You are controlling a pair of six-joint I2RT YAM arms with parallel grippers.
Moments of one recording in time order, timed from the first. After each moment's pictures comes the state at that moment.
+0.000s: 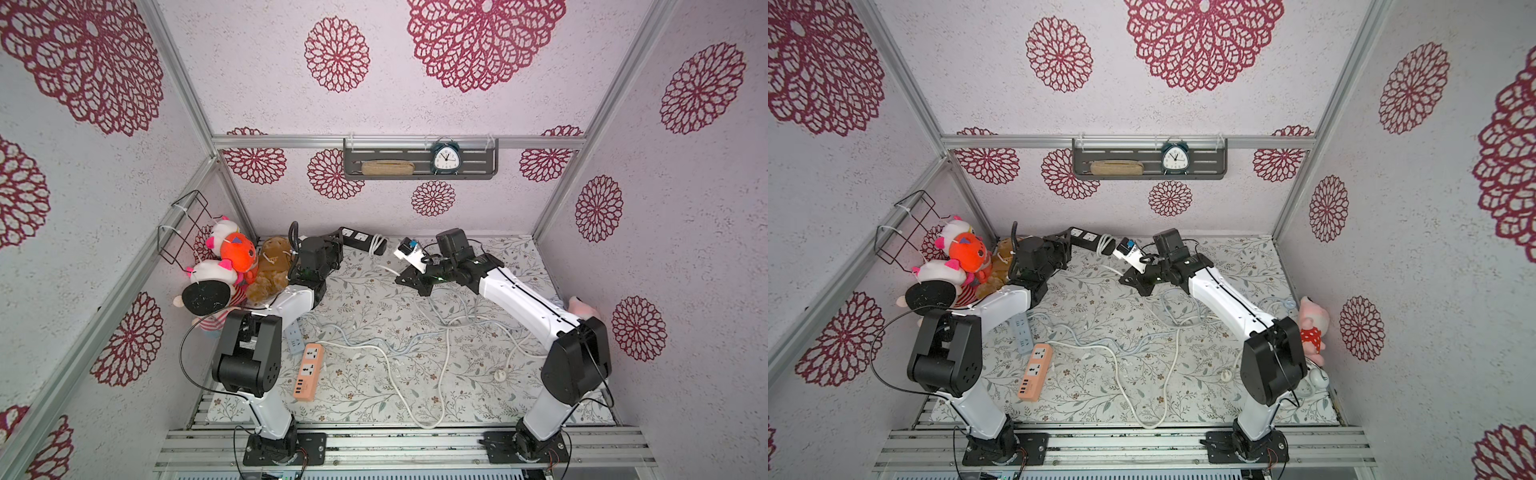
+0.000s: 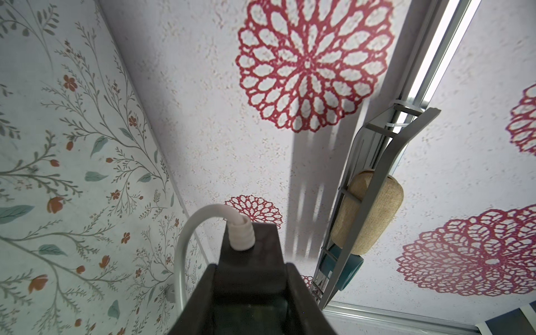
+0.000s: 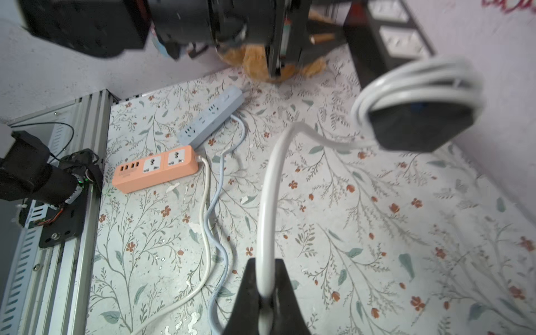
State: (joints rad) left arm -0.20 1.77 1.13 0.48 0.01 -1.54; right arm 0.54 1.75 1.50 -0.53 -0.60 -0.38
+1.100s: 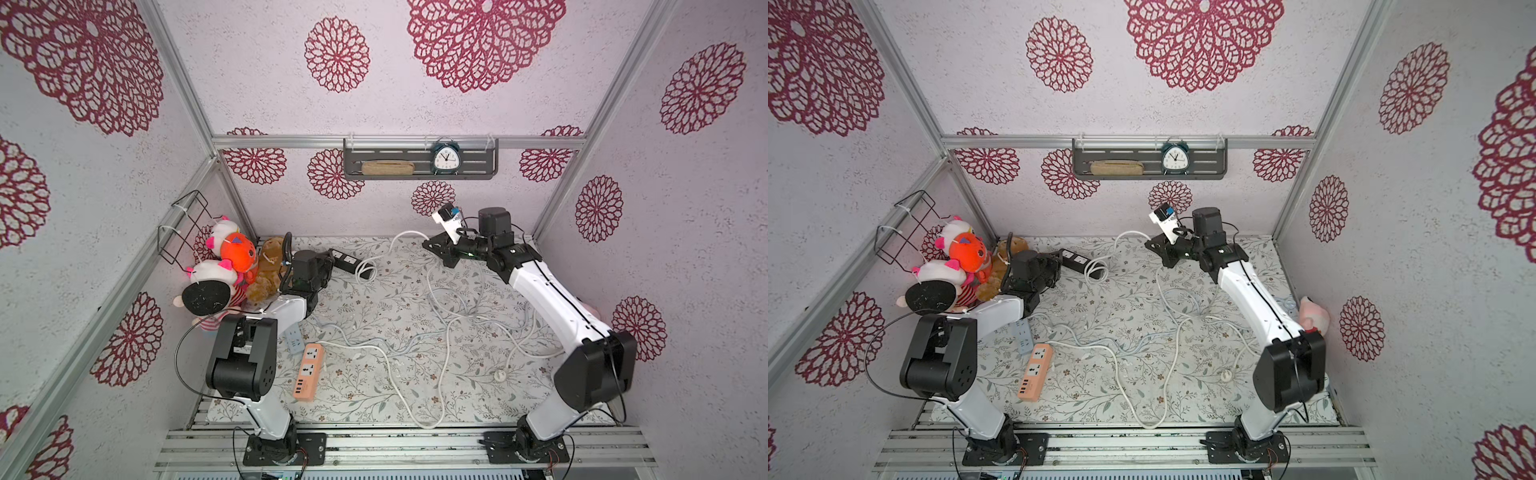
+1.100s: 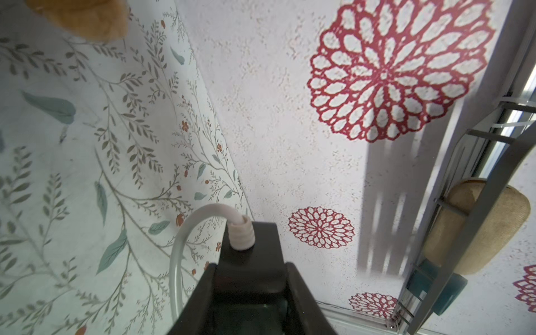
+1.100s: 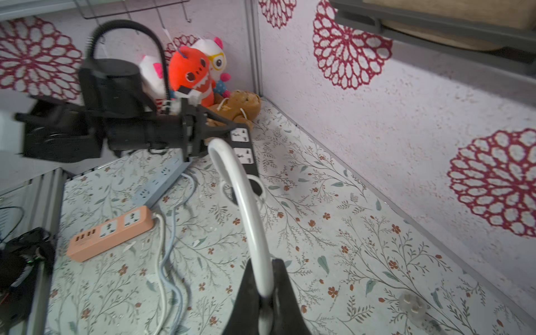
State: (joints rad) left arm -0.13 1.76 1.04 0.39 -0.01 -1.34; right arm 0.37 1.57 1.51 -0.38 -0.66 -0.24
